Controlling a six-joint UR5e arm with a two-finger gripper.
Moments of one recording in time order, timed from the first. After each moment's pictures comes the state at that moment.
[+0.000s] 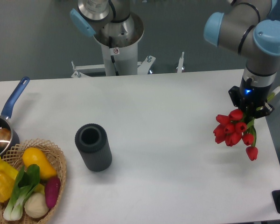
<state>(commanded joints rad) 2.84 -1.97 -1.47 -1.08 1.52 1.64</state>
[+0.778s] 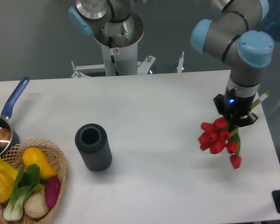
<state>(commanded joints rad) 2.71 -1.97 -1.54 -1.07 1.52 1.49</state>
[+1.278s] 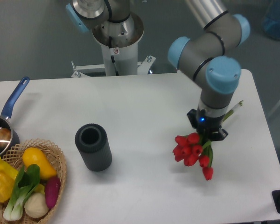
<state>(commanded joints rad) 2.61 -2.02 -1.55 -1.06 1.56 1.41</state>
